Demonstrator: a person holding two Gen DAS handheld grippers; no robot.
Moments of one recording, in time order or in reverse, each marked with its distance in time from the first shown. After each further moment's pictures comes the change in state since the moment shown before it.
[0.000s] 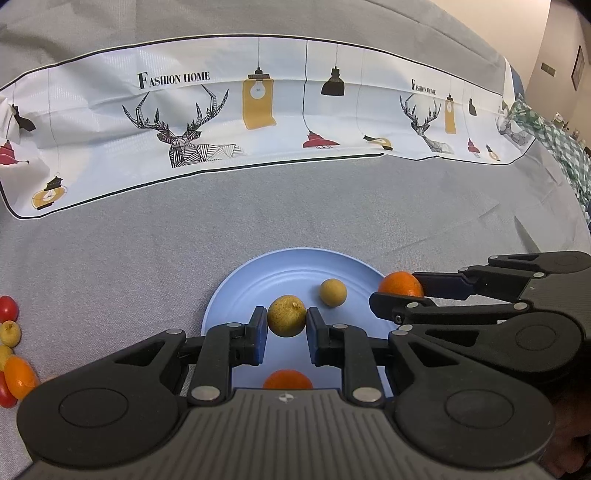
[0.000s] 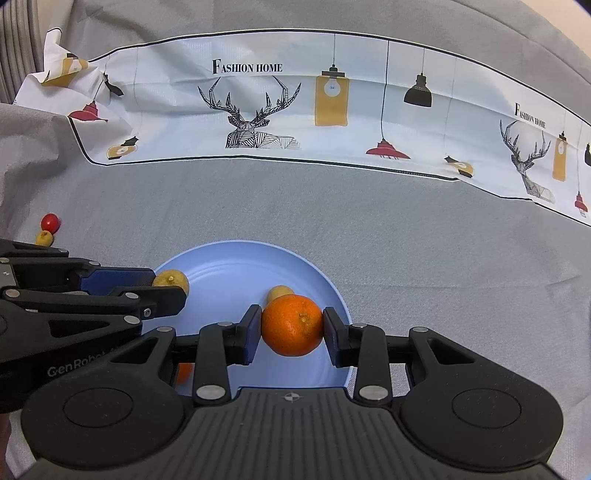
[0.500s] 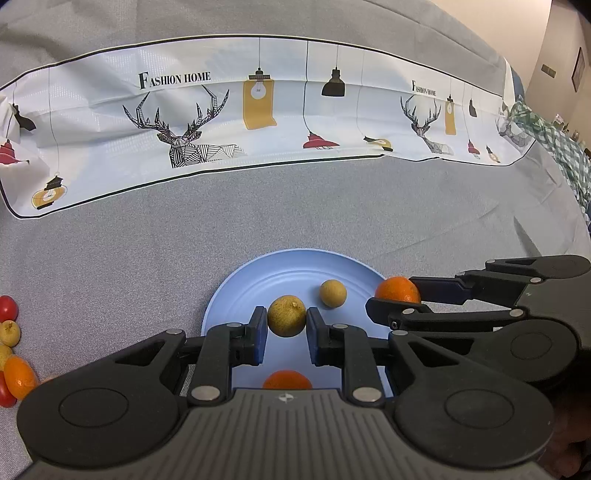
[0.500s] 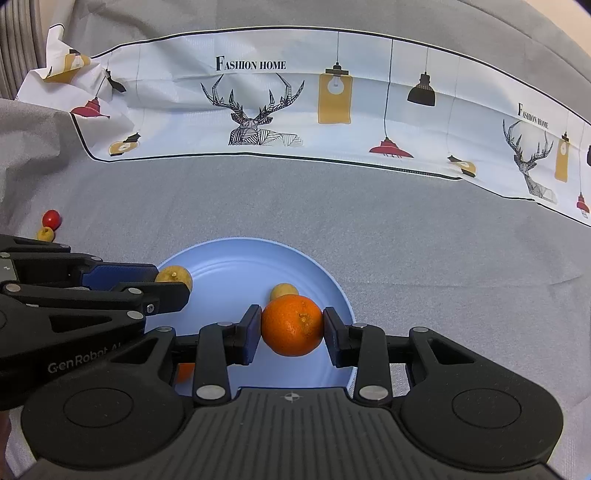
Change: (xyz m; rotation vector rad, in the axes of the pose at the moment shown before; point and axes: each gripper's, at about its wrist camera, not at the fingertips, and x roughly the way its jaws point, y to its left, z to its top) left arm 0.000 0.000 -0.001 -0.002 -0.002 -0.001; right arm 0.001 0.002 0.000 -0.008 0.009 0.003
